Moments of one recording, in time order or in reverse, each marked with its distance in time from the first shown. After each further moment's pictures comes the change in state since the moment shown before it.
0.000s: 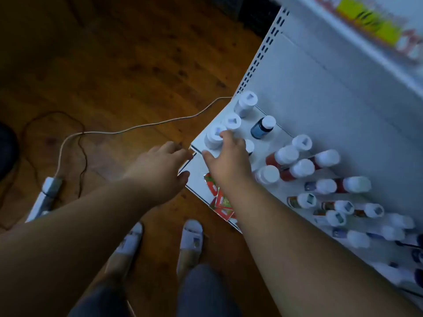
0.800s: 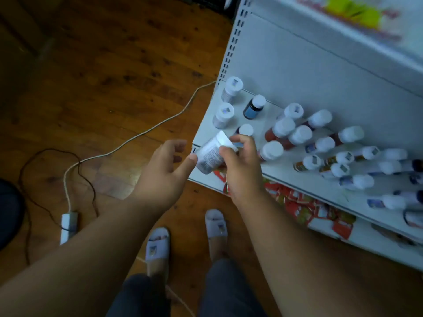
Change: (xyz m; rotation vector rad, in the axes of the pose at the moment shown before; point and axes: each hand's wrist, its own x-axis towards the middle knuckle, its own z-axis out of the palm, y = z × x) left_hand -0.019 -0.023 -0.039 -0.759 0.006 -0.106; right_hand -0.067 -0.045 -0.017 1.065 0.166 0.404
